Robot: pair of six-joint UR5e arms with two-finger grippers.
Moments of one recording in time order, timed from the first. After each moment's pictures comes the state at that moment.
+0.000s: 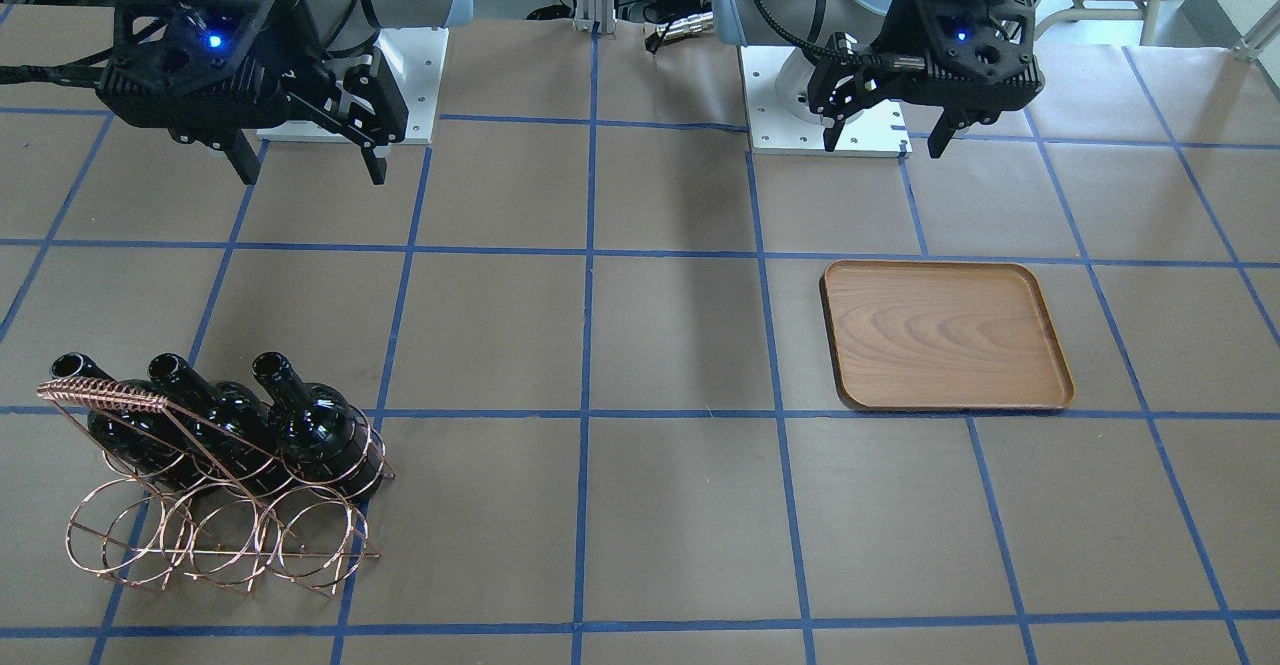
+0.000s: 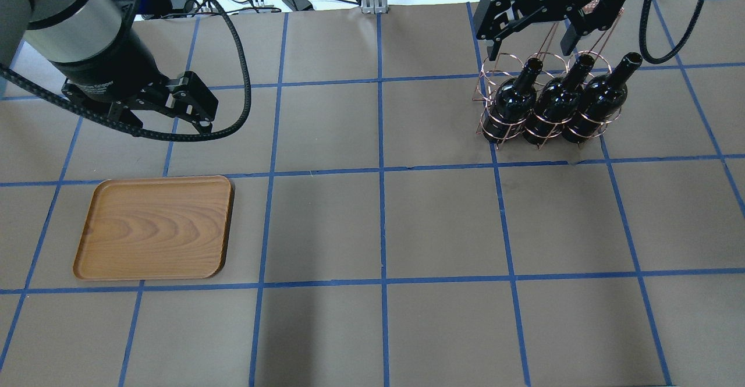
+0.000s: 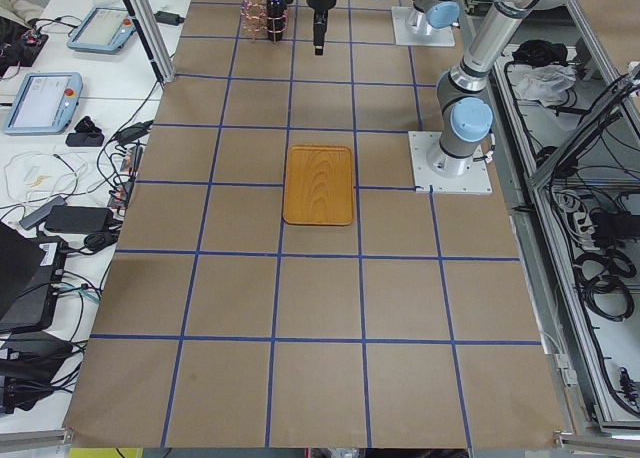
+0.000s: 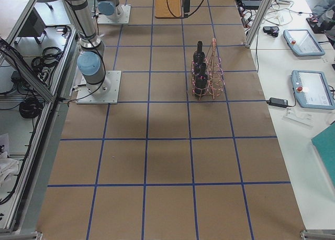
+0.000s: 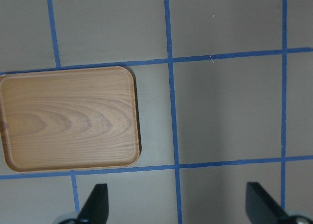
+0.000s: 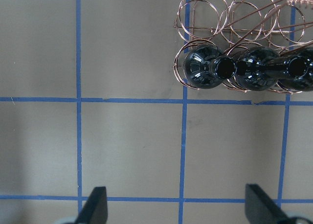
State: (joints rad) left arm -1.55 -1.46 -1.61 -1.65 1.59 0.08; right arm 1.66 -1.51 1.35 -1.47 -1.57 0.06
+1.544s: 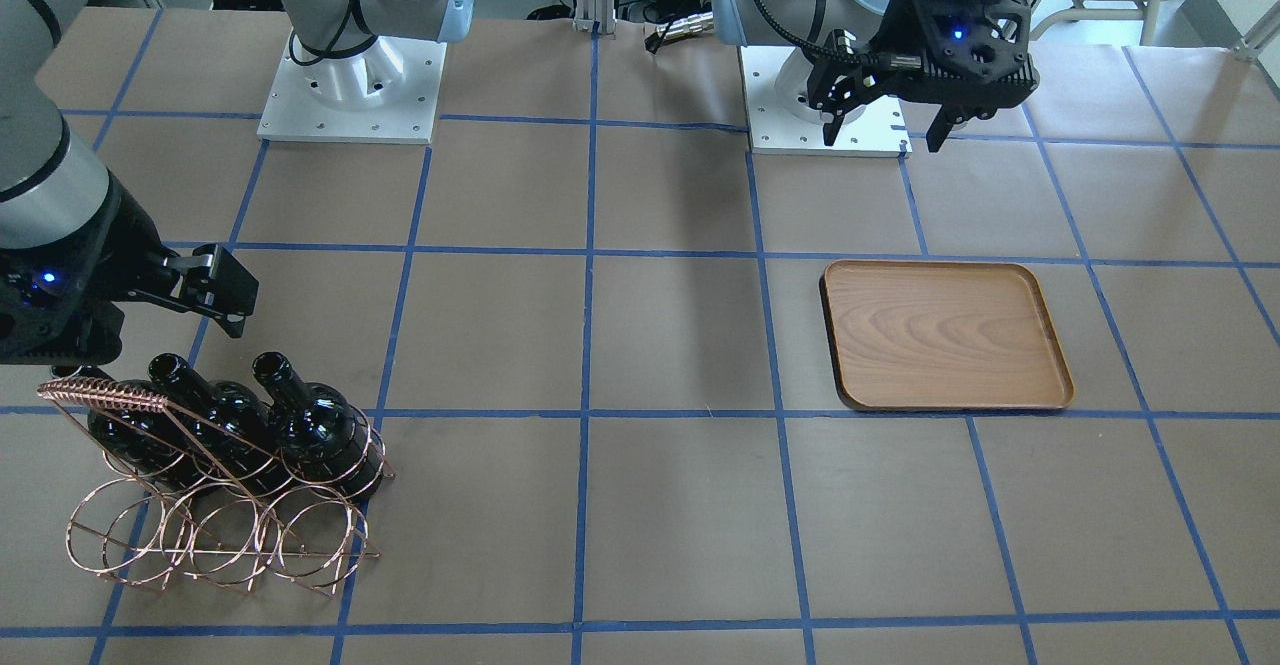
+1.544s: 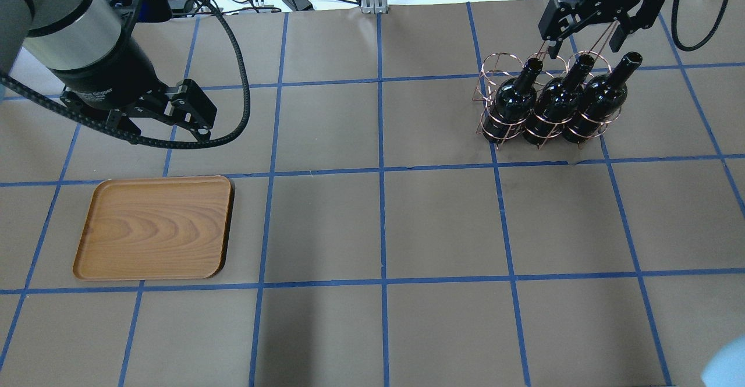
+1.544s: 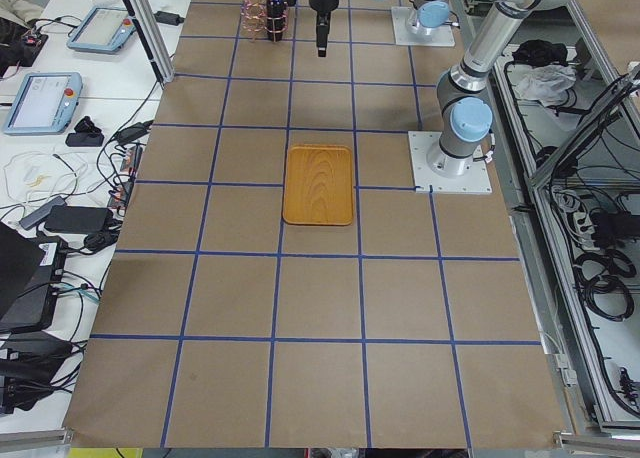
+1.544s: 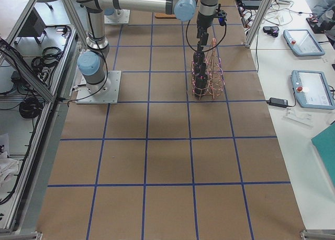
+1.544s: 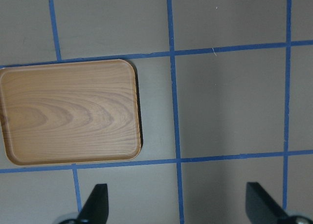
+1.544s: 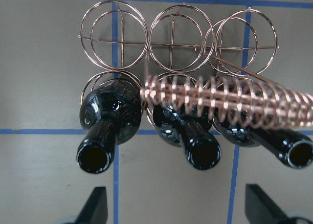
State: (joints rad) left arm -1.55 -1.44 -1.62 -1.66 1.60 0.08; right arm 1.46 -1.31 1.37 -1.60 -1.63 -0.15
